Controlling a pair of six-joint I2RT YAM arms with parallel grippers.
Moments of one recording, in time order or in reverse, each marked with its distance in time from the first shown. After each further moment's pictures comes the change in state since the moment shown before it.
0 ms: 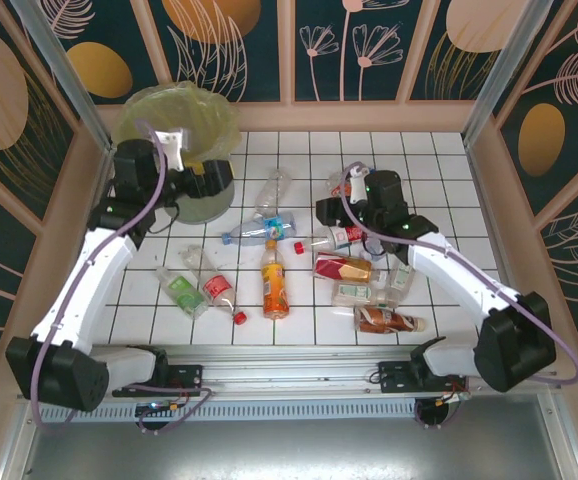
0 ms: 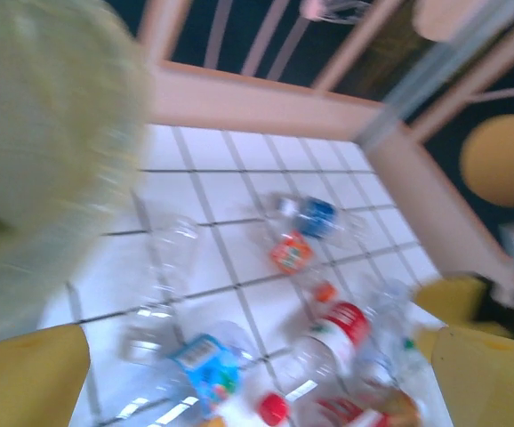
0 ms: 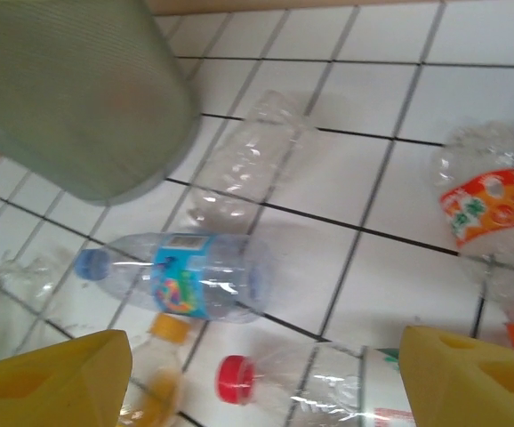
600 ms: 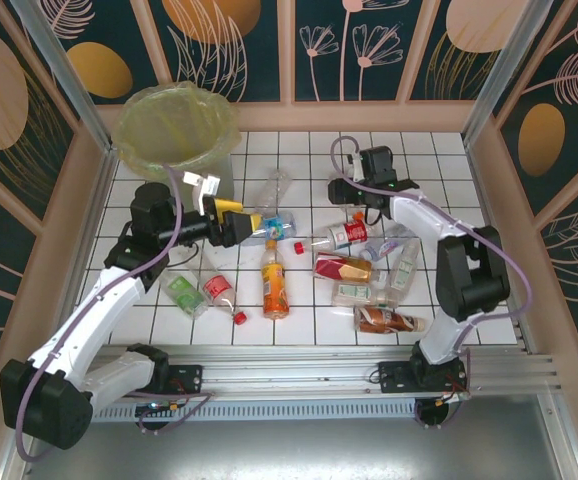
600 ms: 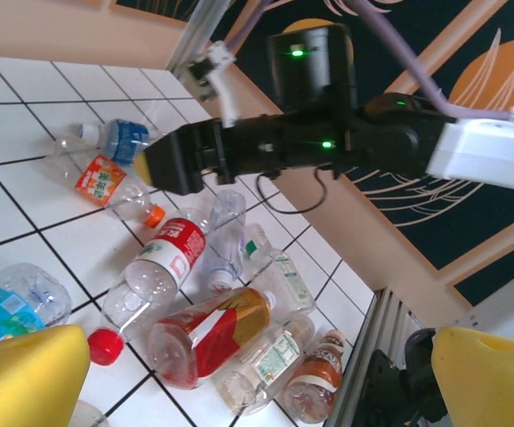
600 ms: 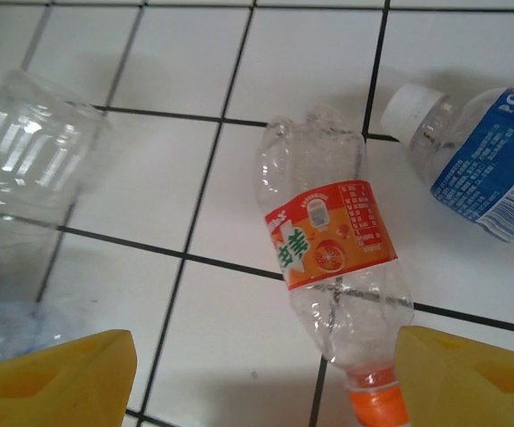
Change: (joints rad) left arm -0.119 -0.166 -0.331 0.295 0.283 -0.075; right arm -0.132 0.434 0.294 -0.106 0.100 -0.106
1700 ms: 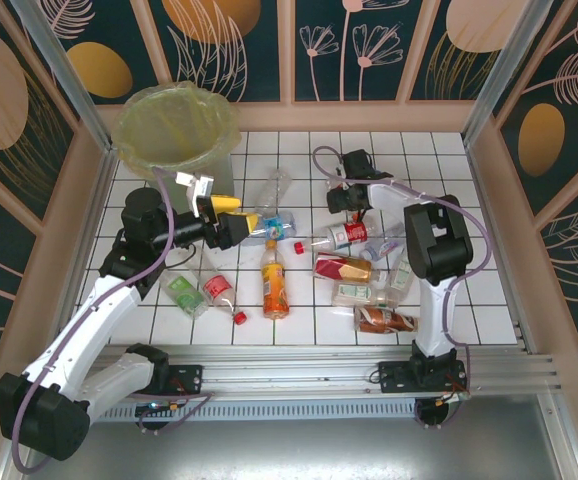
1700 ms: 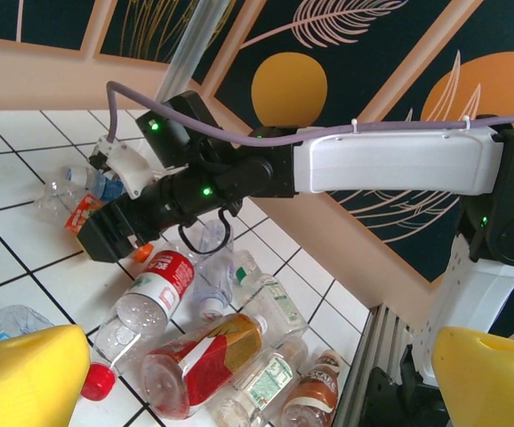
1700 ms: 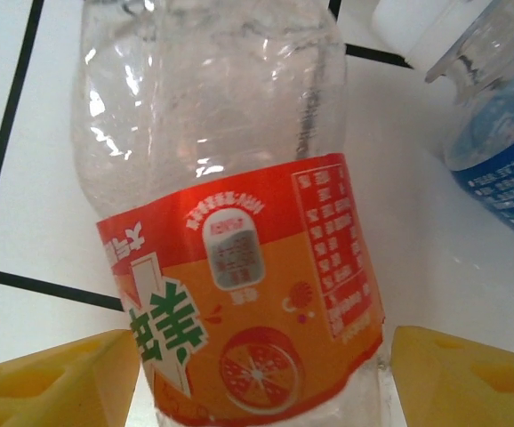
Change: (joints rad) left arm -0.003 -0.060 -0.023 0.066 -0.008 -0.011; right arm 0.011 0.309 0.181 -0.092 0.149 -0.100
